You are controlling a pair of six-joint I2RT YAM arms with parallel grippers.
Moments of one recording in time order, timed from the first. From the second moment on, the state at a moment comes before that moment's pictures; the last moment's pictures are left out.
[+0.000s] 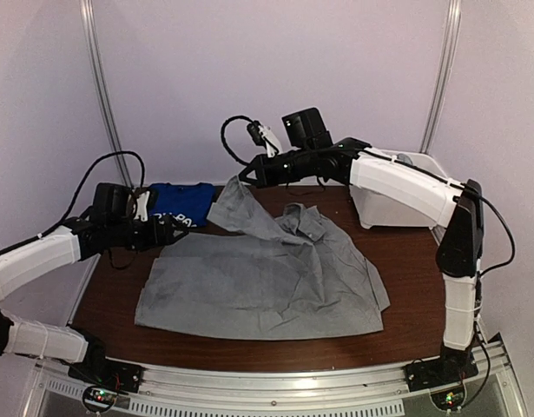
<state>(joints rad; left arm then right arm) -0.34 1.15 0.76 -0.27 0.32 -0.44 0.78 2.03 2.01 -0.43 -0.33 0.32</state>
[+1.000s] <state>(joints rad) -0.43 1.73 1.01 0.58 0.63 -0.57 0.68 1.90 1.87 -0.28 -0.47 0.35</state>
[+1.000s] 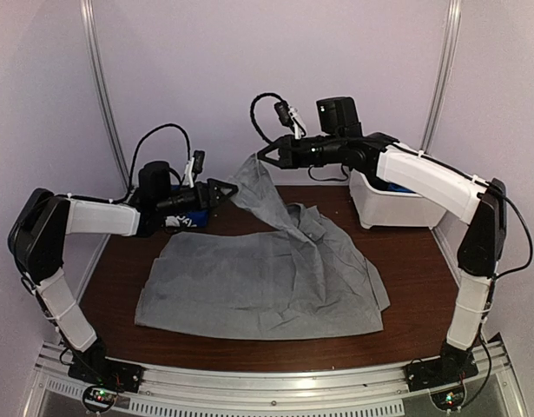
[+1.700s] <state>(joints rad) -0.50 1.61 1.04 0.52 0.73 -0.56 0.60 1.88 1.81 -0.23 -0.56 0.41</state>
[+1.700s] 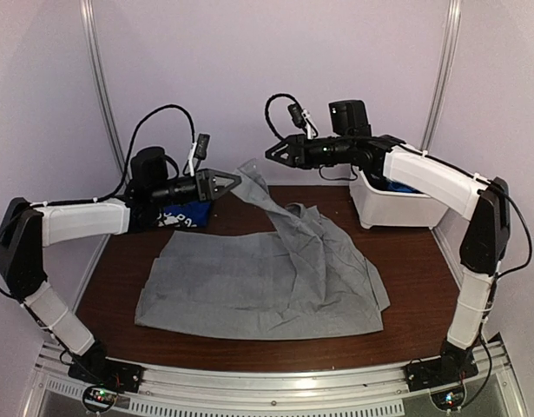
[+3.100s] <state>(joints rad) -0.74 1.51 1.24 0.00 0.14 -0.97 0.76 1.76 1.56 -0.26 -0.34 -0.07</state>
